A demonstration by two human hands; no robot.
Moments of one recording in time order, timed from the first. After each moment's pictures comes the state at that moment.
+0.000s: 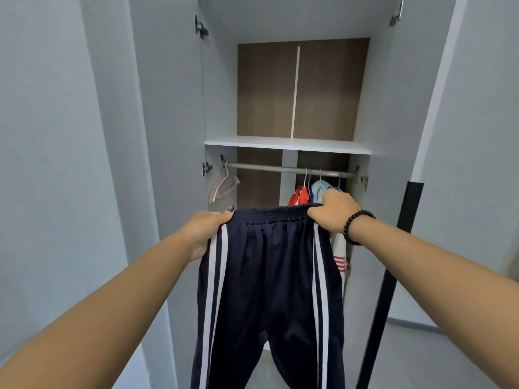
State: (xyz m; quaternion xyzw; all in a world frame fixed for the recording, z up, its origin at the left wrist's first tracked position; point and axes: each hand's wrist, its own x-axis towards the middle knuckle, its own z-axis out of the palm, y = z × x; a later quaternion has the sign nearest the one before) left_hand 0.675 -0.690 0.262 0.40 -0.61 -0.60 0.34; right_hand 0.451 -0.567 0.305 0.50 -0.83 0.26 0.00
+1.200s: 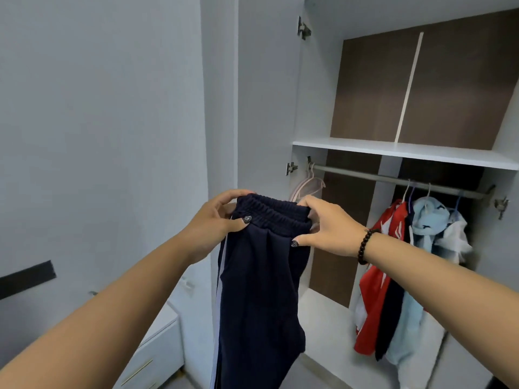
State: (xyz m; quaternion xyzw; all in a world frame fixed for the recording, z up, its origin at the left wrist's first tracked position) left_hand 0.758 -0.653 0.267 0.33 -0.66 -0.49 0.47; right_hand 0.511 -0.638 0.286 0.82 -0.49 0.28 -0.11
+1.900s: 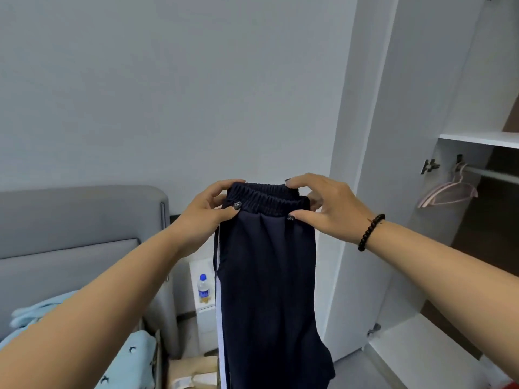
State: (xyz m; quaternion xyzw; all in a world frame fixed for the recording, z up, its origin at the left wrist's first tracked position) left_hand 0.932 -0.526 0.250 0.49 -0.54 -0.35 0.59; right_hand 0.693 -0.623 0.284 0.91 -0.17 0.36 -0.12
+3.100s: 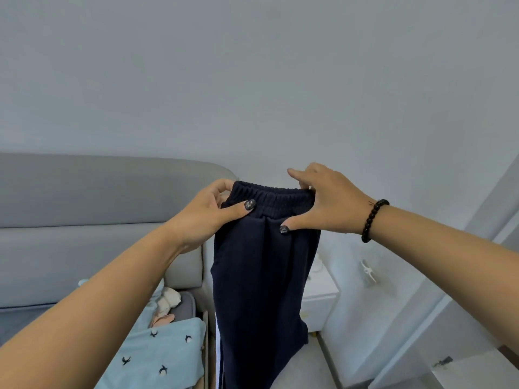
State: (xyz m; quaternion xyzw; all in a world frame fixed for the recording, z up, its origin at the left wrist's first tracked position) left_hand 1.207 -0.526 0.210 0.54 -0.46 -0.37 0.60; right_hand 1.010 -0.652 0.276 0.95 -0.25 0.13 -0.12
